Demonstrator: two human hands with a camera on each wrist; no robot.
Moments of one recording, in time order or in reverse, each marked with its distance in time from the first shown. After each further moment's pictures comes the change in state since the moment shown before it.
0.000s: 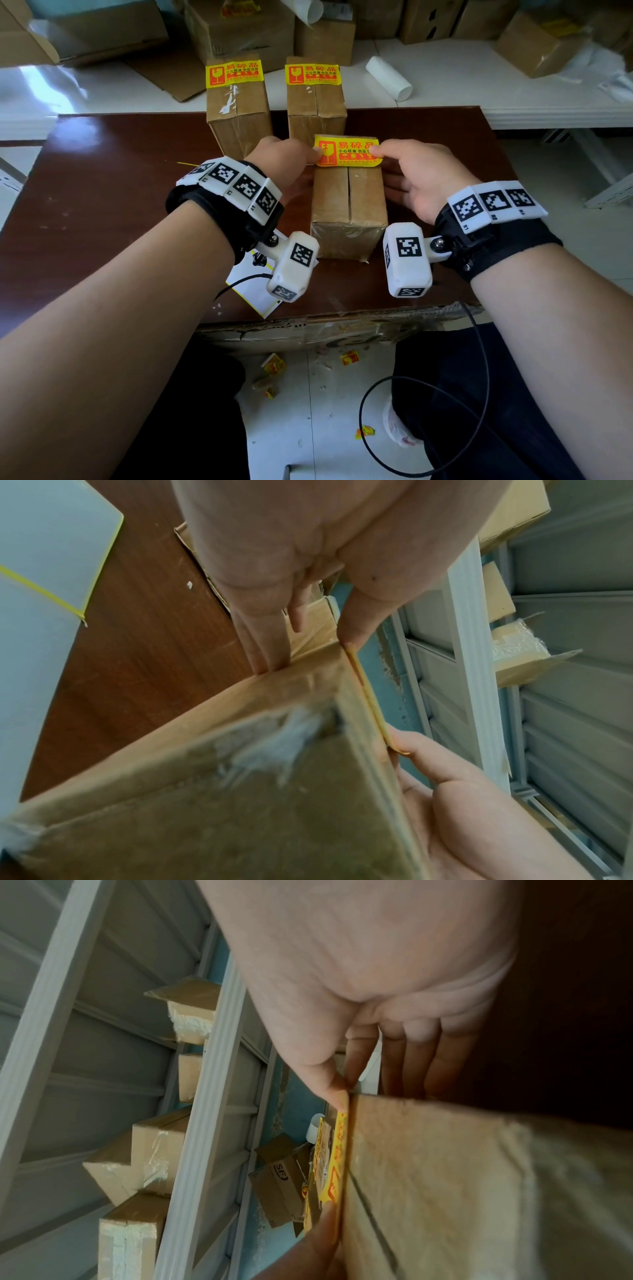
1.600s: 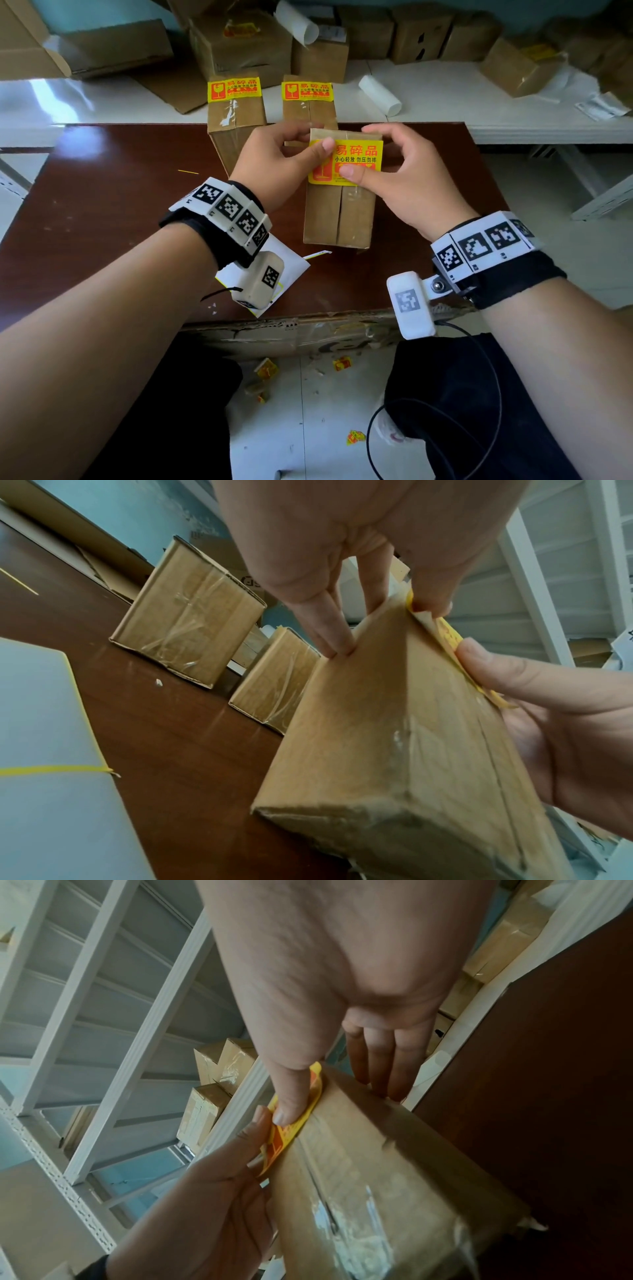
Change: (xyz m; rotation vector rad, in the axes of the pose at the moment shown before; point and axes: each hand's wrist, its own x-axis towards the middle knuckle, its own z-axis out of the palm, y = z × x) left_hand -0.025 -0.008 -0.021 0.405 -0.134 0.811; right_hand -0.022 0.008 -0.015 -0.499 -0.023 -0.687
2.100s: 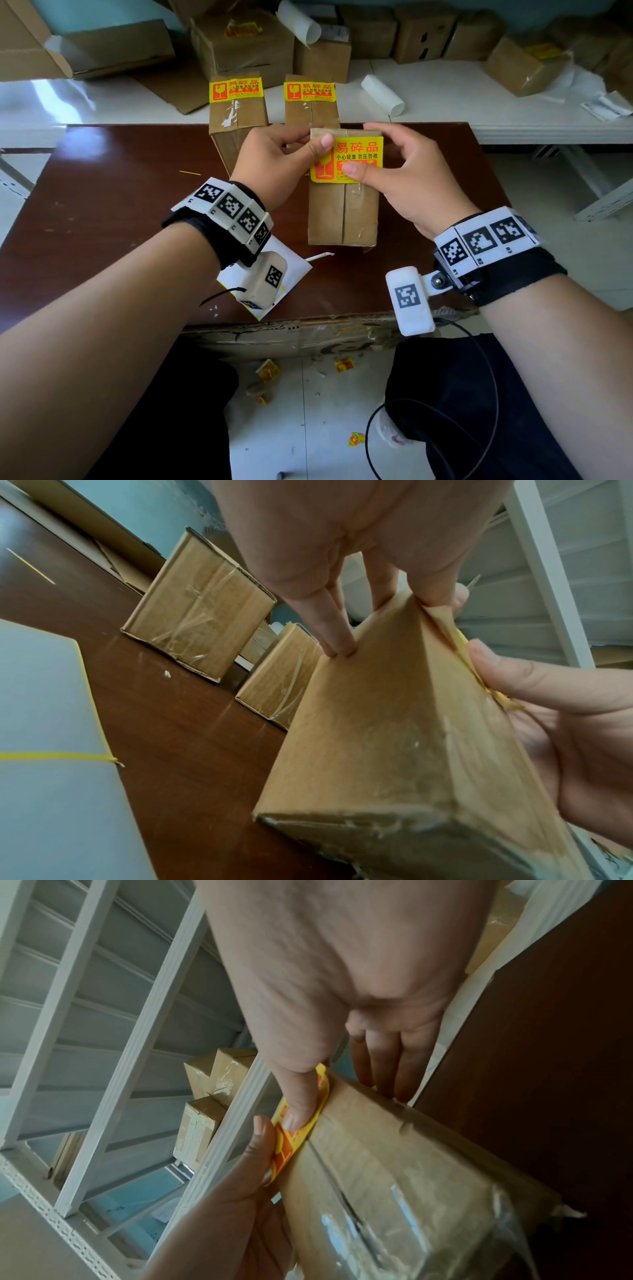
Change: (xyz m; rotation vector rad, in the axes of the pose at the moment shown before) left_hand 0.002 -0.003 -0.002 -0.013 0.029 0.029; right_hand 0.008 0.002 0.002 0.094 -0.012 0.022
